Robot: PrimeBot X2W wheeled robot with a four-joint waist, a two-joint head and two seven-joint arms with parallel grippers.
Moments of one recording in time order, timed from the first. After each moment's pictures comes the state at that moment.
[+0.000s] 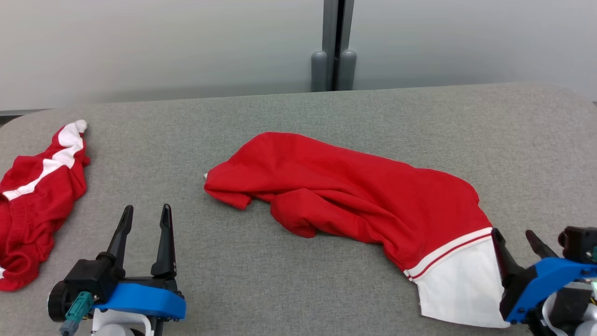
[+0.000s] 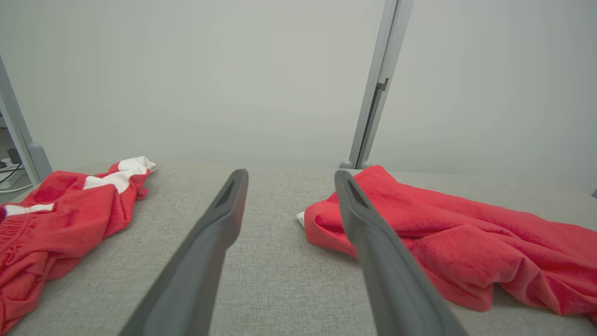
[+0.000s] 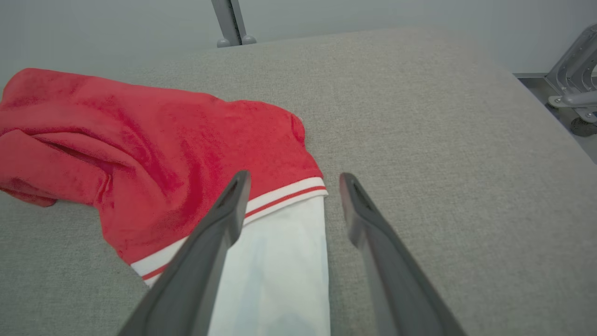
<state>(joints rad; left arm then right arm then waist) -0.09 0.18 -0.12 0.25 -0.32 -0.07 -0.26 -0.03 -0.05 -0.23 -0.01 0.17 0.13 0.38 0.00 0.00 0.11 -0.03</state>
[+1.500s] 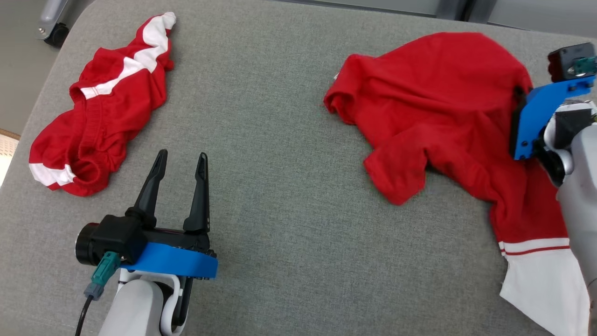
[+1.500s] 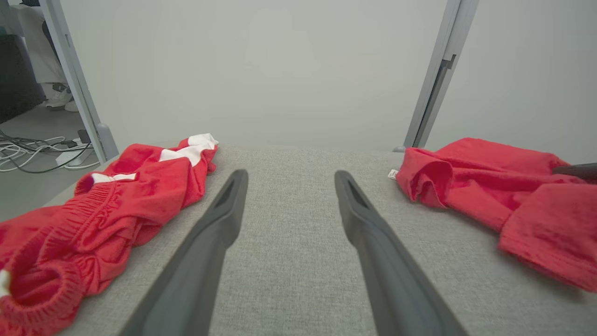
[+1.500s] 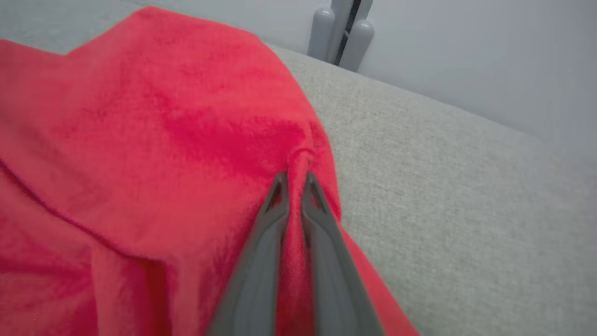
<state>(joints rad) -0.23 0.12 -0.18 0.19 -0.26 -0.10 -0.26 -0.94 -0.29 0.05 0.98 0.05 0.13 0.24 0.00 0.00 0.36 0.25</state>
